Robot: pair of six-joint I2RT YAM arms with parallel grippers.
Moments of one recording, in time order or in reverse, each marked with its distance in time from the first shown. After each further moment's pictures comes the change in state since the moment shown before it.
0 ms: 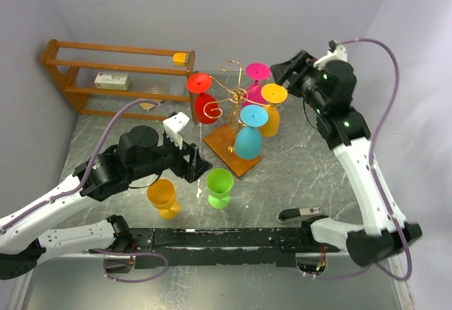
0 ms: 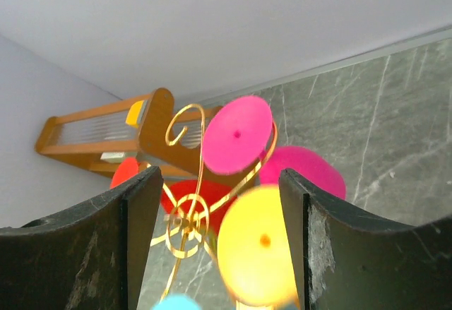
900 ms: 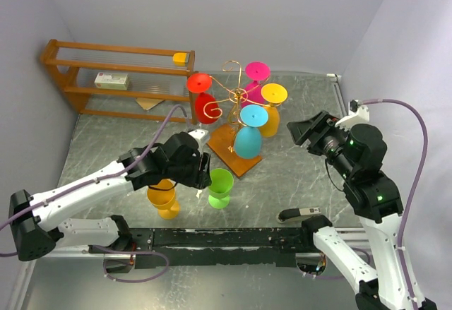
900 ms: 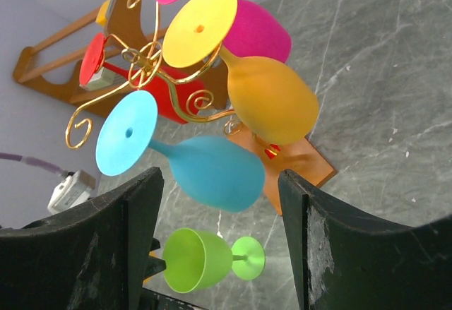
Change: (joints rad) left arm 0.000 0.227 -0.075 -0.187 0.000 -0.303; right arm -0.002 -0.559 -0.299 -0.361 -0.012 -0.001
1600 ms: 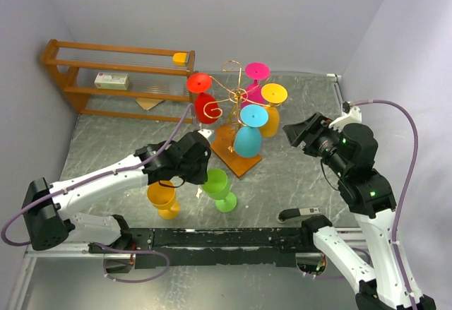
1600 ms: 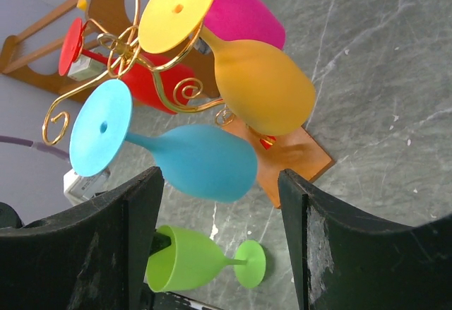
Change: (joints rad) left arm 0.000 0.142 0.030 0.003 -0.059 -0.027; right arm 0.000 0.004 -0.070 0.026 -0.017 0.002
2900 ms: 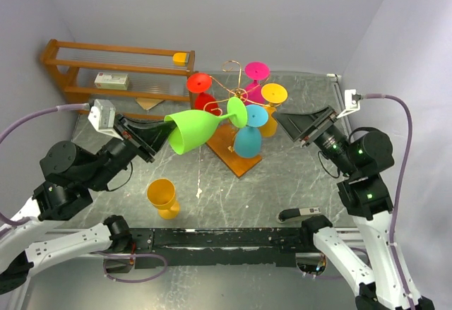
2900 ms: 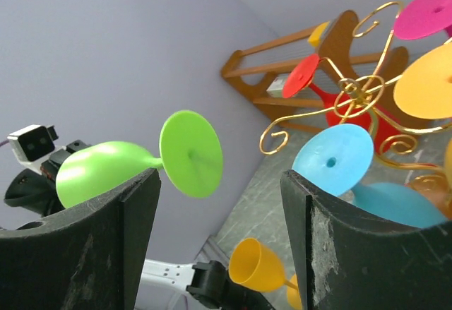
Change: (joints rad) left arm 0.000 -0.596 0.044 0.521 -0.087 0.311; right arm 0.000 -0.045 -0.047 0.483 -0.365 0.259
